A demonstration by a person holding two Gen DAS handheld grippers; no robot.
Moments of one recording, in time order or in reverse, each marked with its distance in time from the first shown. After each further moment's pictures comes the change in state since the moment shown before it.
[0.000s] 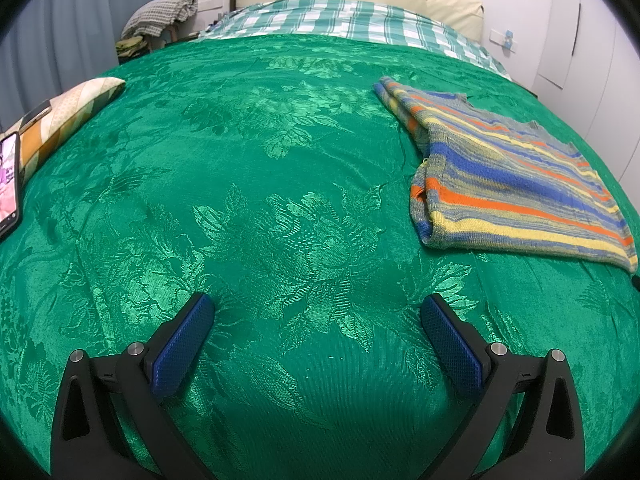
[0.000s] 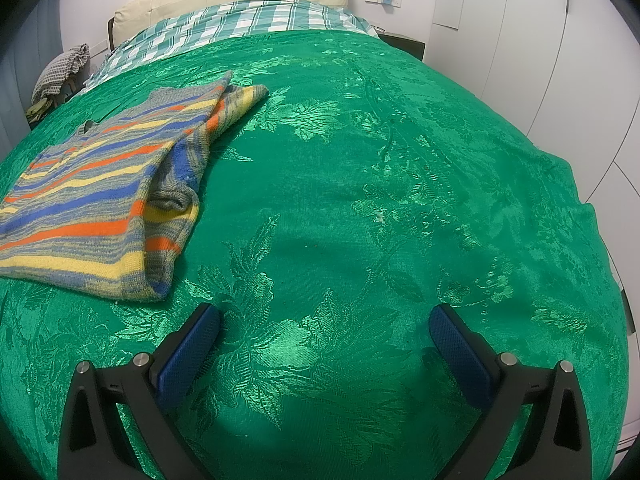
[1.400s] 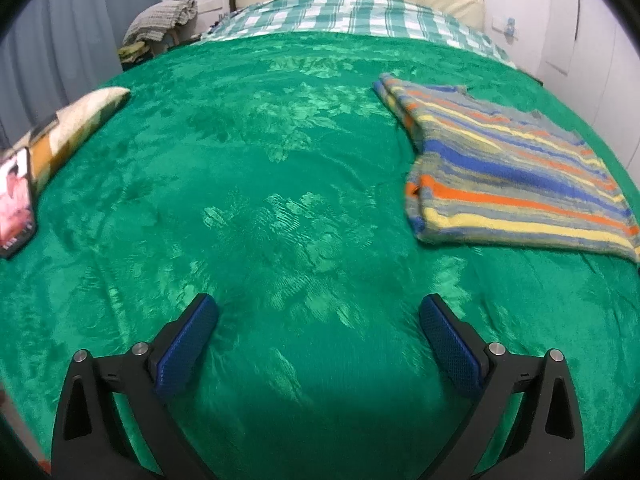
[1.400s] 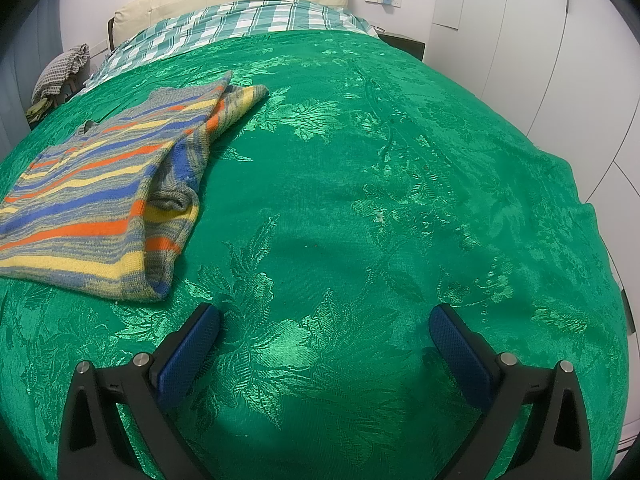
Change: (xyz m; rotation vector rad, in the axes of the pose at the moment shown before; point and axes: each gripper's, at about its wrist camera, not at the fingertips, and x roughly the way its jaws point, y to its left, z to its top) left arm -0.014 -0.013 0.008 0.046 0.035 0.052; right arm 0.000 0.000 0.000 0.000 0.000 0.000
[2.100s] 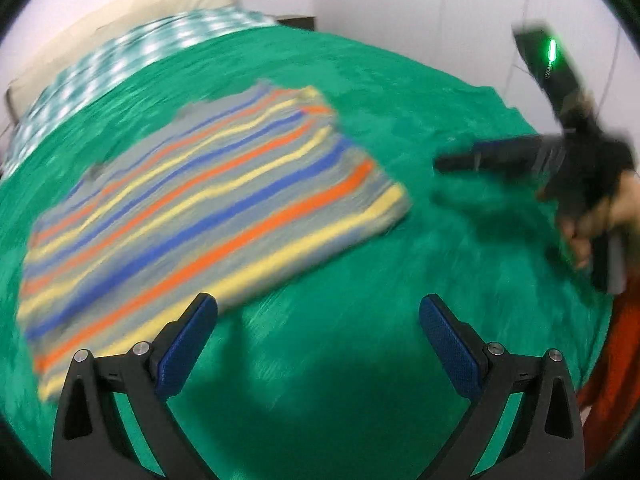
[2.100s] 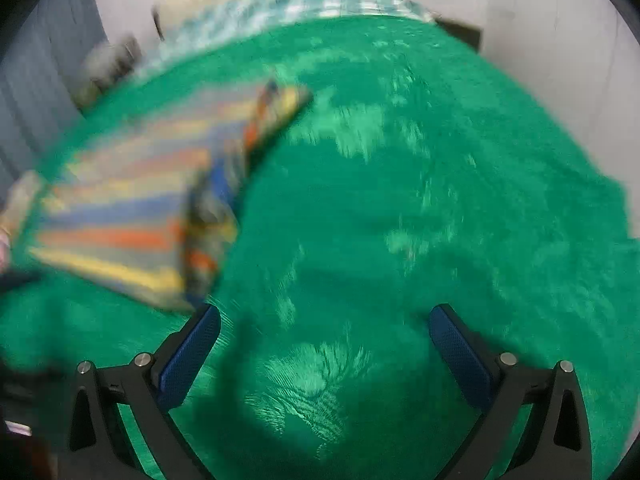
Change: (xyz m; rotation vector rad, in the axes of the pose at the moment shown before) left arm -0.035 -0.290 0.016 0.604 0.023 -0.471; right arm 0.001 -0.031 0.042 -0.005 0.069 0.330
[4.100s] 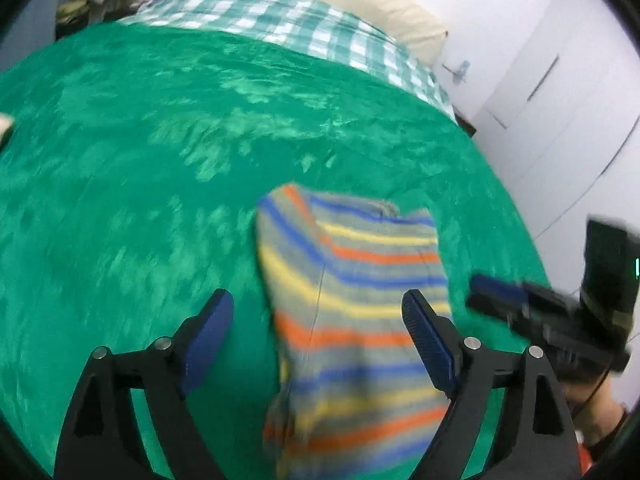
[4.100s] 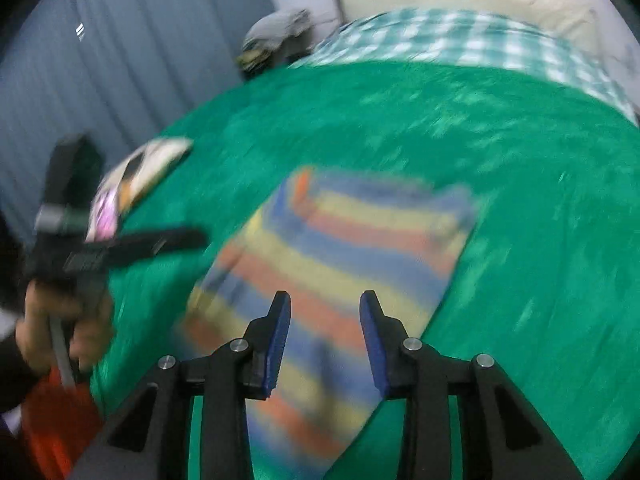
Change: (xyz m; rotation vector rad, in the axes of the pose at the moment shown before) left arm -0.087 0.304 -0.054 -0.697 -0.123 0.063; right arm 0.091 0.252 0.128 -0.395 0.005 0.382
